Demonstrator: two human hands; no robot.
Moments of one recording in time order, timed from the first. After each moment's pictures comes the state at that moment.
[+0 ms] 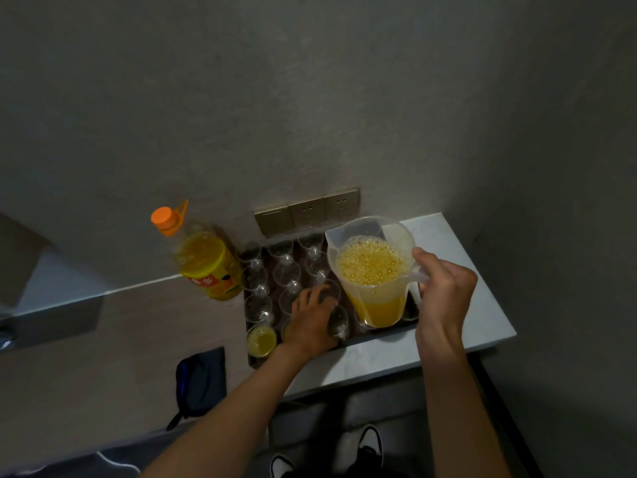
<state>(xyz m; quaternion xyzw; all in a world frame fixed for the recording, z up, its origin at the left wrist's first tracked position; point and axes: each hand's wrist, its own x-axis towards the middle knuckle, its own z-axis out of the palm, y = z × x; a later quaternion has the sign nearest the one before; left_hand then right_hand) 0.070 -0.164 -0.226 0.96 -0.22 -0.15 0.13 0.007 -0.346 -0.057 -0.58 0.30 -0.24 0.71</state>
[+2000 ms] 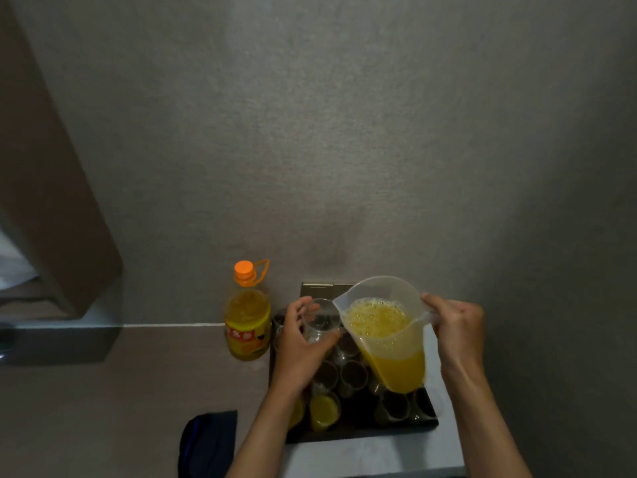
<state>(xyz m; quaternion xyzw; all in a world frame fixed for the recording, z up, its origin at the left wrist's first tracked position) 0.068 -0.070 -0.082 0.68 0.00 0.01 0.73 0.035 -0.274 0.022 -0.74 0.17 -0.25 0.60</state>
